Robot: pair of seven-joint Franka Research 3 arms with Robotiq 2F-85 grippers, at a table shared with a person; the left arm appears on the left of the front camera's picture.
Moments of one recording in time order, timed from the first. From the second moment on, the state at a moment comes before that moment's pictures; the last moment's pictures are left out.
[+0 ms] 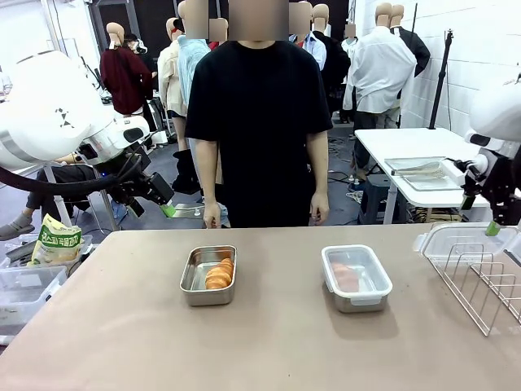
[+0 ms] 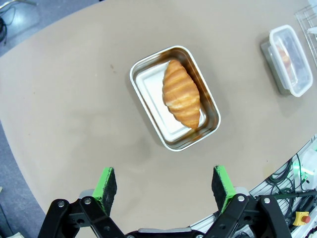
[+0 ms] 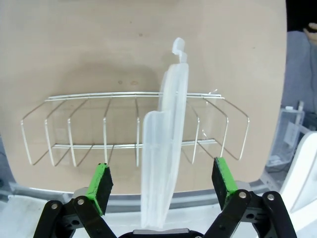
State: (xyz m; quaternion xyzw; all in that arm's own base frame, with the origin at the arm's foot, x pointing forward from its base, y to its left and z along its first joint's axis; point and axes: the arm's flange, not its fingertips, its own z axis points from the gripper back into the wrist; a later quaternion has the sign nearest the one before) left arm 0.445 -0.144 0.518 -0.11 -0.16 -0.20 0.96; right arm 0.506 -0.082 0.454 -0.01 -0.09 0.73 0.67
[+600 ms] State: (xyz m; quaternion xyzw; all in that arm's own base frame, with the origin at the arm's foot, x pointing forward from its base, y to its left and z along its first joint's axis) left arm 0.445 -0.144 0.518 -0.11 -0.16 -0.20 0.96; right arm 0.528 -0.093 0.407 0.02 -0.06 0.73 0.69
